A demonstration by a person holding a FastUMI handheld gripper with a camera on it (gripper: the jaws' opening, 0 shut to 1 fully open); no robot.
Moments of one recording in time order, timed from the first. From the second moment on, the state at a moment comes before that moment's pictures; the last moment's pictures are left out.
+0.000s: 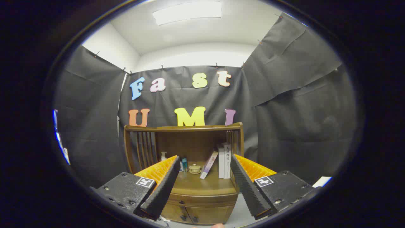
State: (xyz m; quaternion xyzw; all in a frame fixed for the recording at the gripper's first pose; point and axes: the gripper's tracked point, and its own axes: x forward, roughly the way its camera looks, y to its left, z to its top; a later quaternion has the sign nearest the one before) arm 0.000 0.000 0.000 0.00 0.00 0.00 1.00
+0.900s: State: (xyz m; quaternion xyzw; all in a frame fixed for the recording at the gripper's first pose) arm 0.035 0.058 -0.025 0.04 -0.02 0.02 1.00
